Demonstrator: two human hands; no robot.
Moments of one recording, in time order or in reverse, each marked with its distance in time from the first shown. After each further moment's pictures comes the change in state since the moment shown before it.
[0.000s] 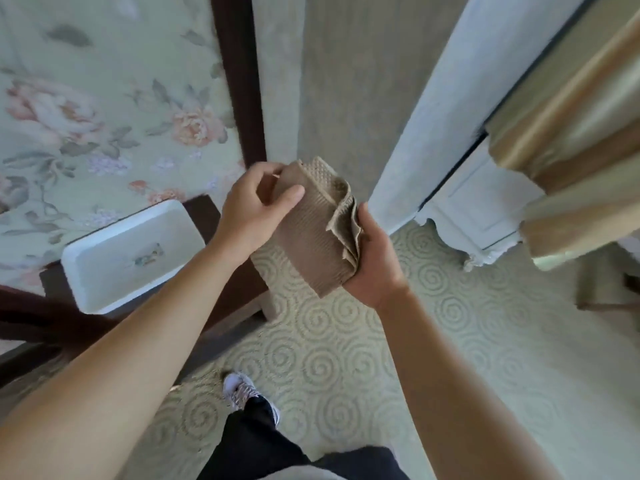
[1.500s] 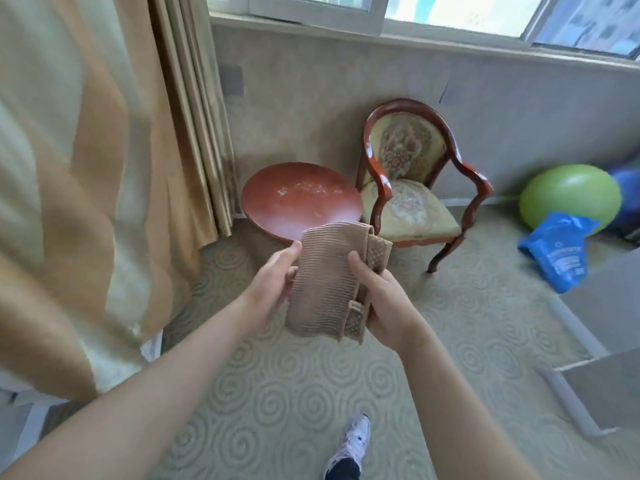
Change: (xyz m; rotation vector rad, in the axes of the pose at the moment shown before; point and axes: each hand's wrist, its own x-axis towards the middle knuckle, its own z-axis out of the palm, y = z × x) left_hand -0.217 0.430 0.961 -0.346 -1.468 -0.210; right_hand -0.635 -0.424 -0.613 -0.016 0.808 -0.889
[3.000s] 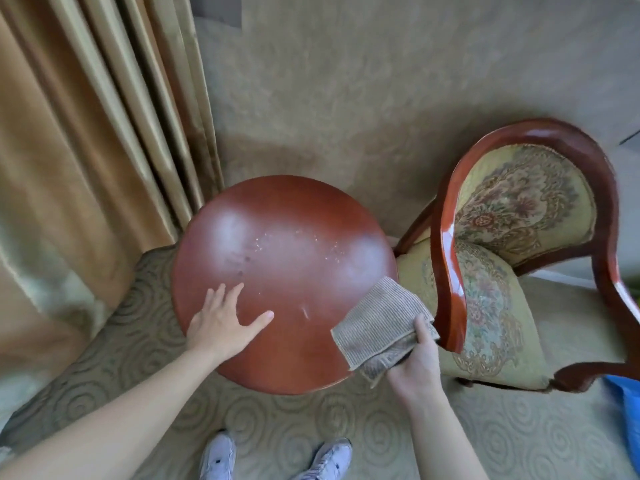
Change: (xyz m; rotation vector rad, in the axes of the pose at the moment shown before) left_hand 0.628 -0.083 -0.160 1.093 0.511 -0.391; right_hand 0.622 -0.001 -0.349 0.438 0.669 0.394
